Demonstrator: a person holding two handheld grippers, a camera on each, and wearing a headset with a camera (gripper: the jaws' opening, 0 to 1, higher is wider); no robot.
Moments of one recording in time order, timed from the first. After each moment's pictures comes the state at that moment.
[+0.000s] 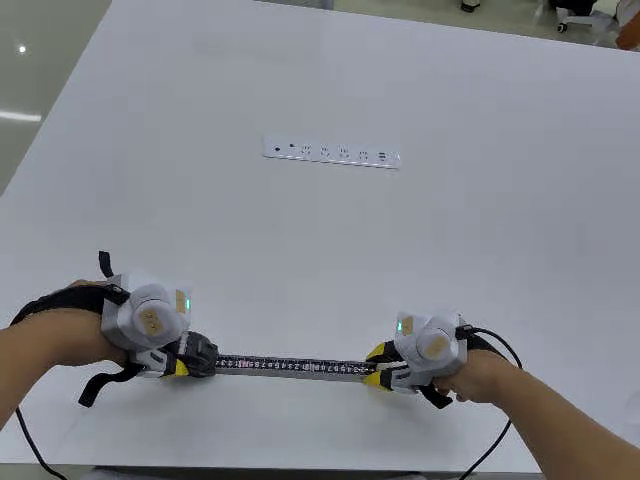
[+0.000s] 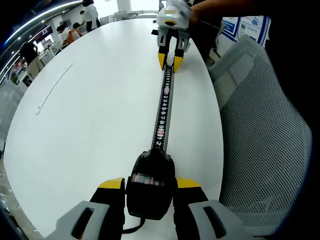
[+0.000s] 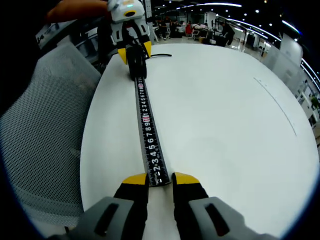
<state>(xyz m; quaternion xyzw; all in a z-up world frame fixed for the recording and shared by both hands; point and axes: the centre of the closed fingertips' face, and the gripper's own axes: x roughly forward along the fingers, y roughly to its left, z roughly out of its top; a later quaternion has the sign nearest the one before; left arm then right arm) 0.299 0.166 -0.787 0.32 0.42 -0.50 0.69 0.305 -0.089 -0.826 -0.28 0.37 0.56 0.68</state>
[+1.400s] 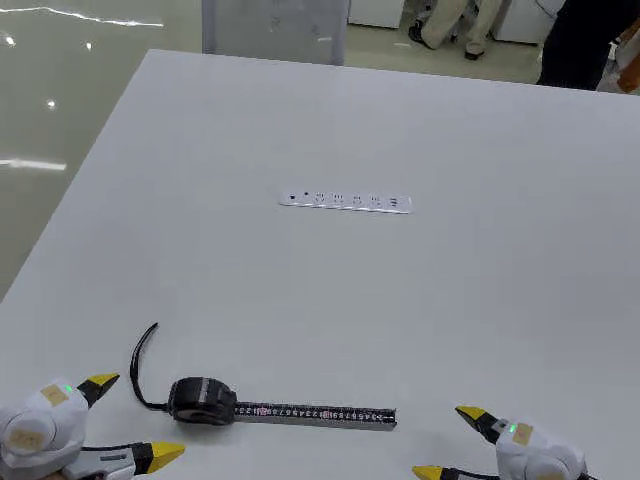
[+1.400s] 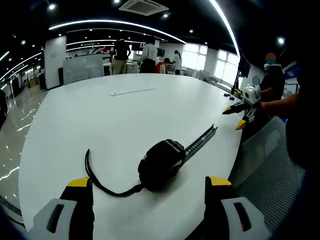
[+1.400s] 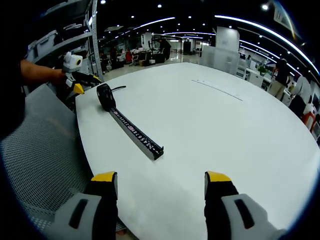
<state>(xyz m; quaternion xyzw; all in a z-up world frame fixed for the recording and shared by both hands) 0.272 0.228 -0.741 0.03 0.31 -0.28 0.91 0.269 -0.154 -0.773 -0.14 0.33 0.39 0.85</state>
